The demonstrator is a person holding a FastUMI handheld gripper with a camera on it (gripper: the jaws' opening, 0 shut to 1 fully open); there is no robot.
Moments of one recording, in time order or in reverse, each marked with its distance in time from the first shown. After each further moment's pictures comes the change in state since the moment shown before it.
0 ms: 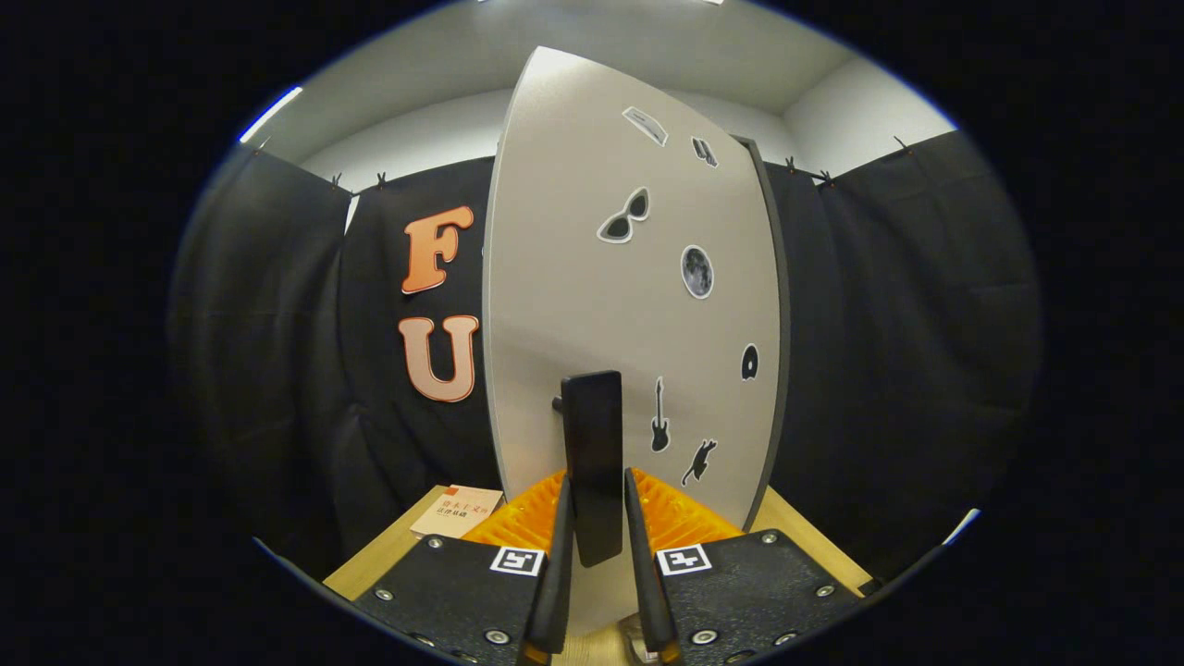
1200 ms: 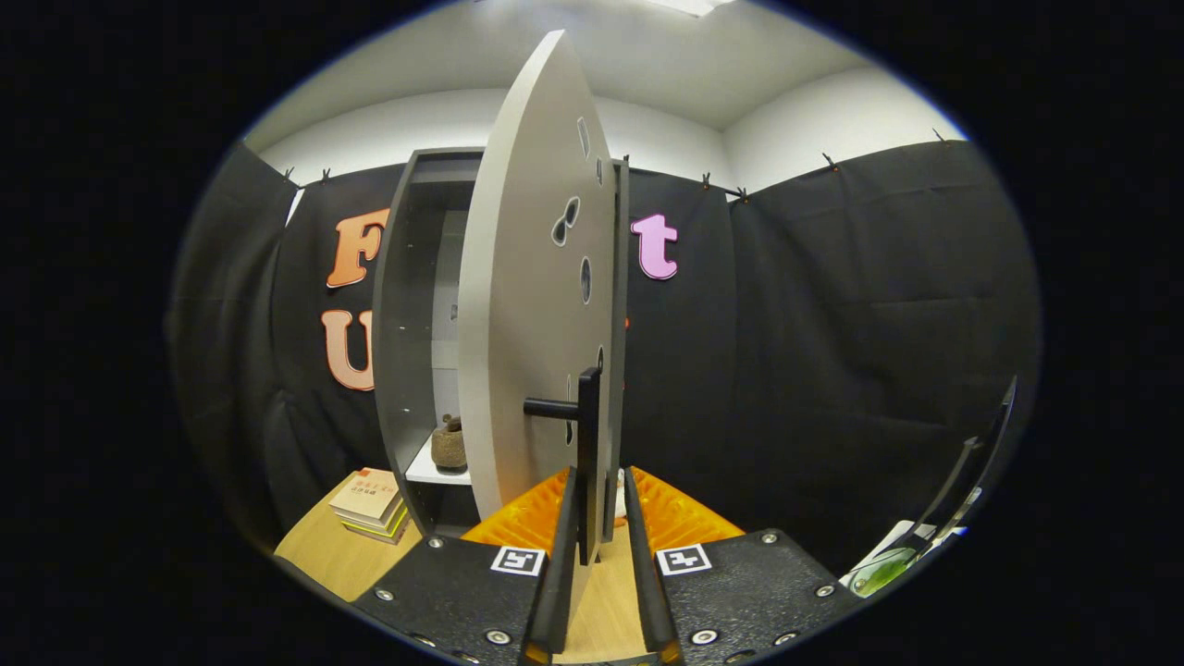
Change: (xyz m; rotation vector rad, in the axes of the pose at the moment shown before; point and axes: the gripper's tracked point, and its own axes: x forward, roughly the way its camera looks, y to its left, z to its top) arm -0.060 -0.142 -0.008 -0.044 -0.023 -0.238
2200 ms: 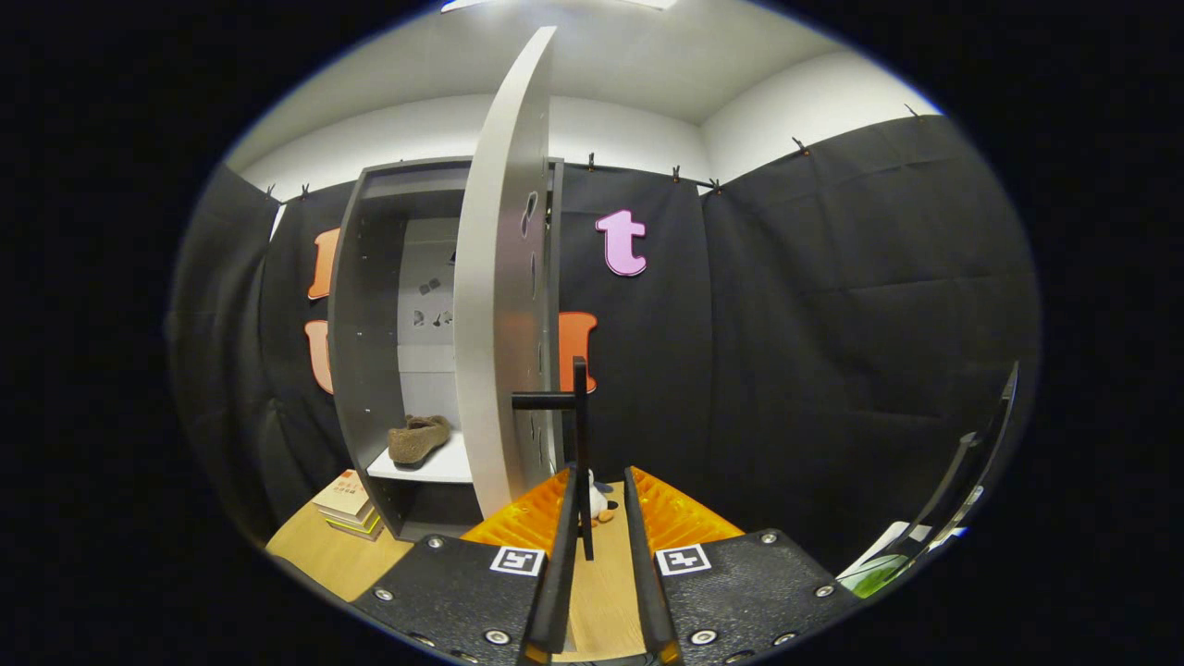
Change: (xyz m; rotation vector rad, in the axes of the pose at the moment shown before) arm 0.000 -0.084 -0.014 0.050 0.007 -0.004
